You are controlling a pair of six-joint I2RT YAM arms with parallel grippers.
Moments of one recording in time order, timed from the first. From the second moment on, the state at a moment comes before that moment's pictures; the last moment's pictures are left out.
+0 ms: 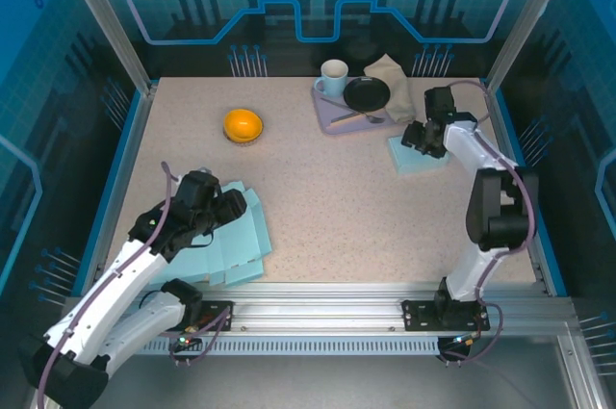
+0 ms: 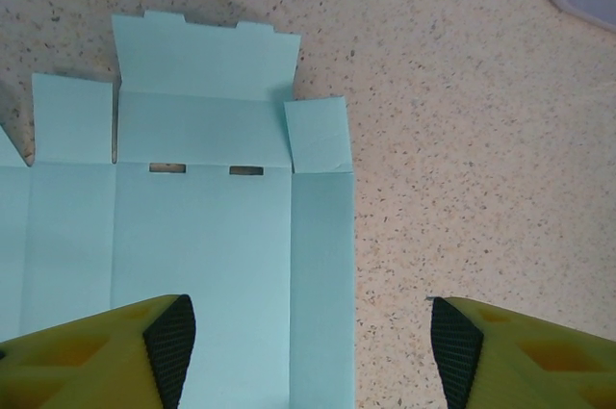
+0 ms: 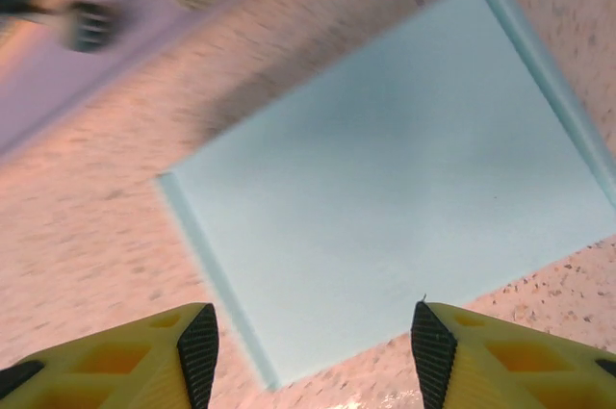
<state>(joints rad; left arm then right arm) -0.41 0.81 0.72 -0.82 -0.10 -0.85 0.06 1.74 1.35 -0.66 0.02 0.42</state>
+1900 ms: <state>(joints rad) -0.62 1.54 1.06 -0.89 -0.39 -0.98 0.34 1.08 1.02 -0.68 -0.09 0.13</state>
